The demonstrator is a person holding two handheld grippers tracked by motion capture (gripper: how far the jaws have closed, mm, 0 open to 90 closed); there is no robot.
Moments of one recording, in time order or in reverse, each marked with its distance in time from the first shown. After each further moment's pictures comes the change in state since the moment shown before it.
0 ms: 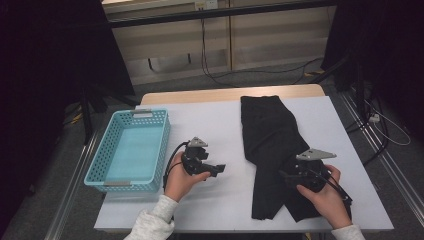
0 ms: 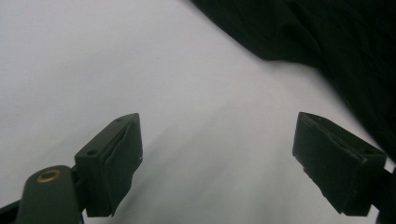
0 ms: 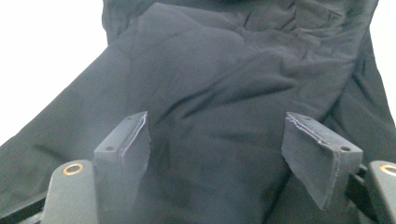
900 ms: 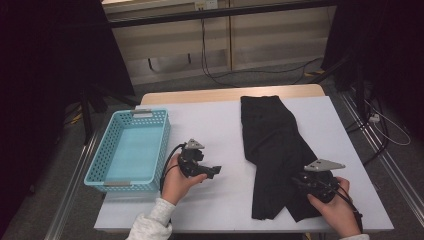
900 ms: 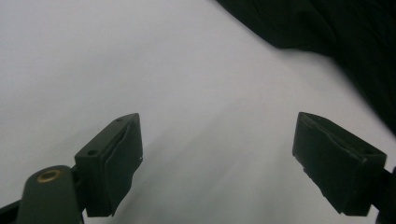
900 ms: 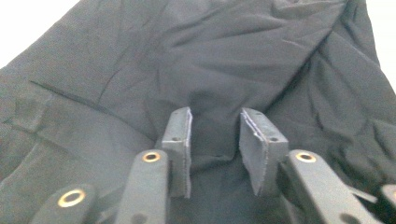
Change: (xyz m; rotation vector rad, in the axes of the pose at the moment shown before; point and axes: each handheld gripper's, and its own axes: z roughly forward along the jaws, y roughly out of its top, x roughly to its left) left arm 0.001 -0.007 -0.008 0.010 0.049 -0.007; right arm -0.006 -0.027 -0.012 0.062 -0.011 -0.013
